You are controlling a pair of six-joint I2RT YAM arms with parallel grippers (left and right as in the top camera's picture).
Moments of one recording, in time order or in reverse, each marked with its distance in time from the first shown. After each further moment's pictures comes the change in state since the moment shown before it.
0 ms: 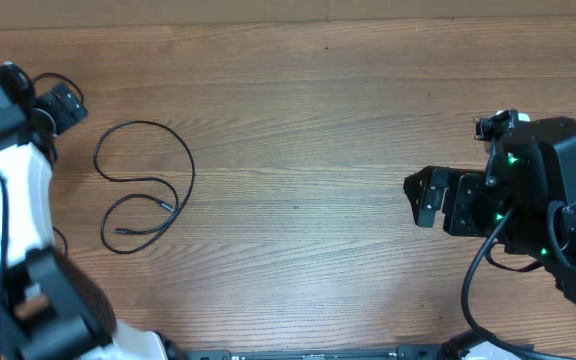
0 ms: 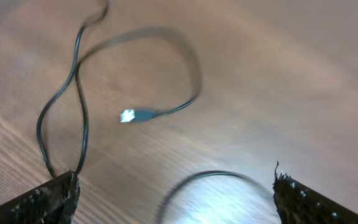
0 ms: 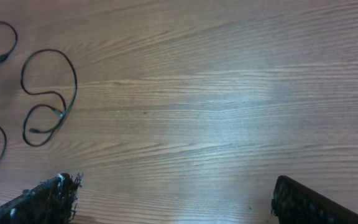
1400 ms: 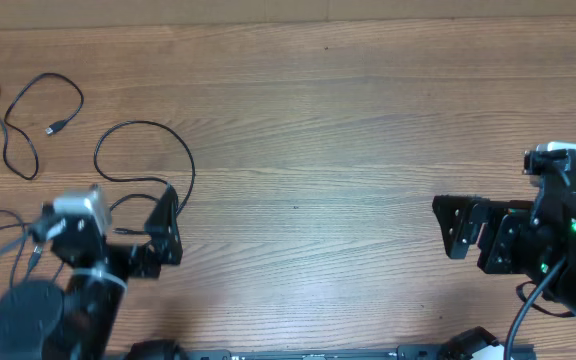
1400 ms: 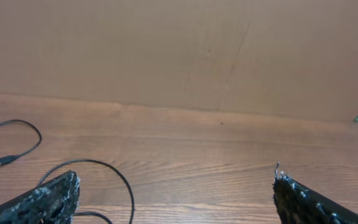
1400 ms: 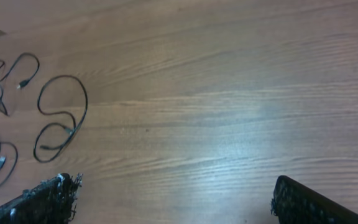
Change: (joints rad) left arm -0.386 -1.229 -0.358 -0.325 0.187 0.039; right arm 0.000 -0.151 0.000 0.013 0.053 -0.001
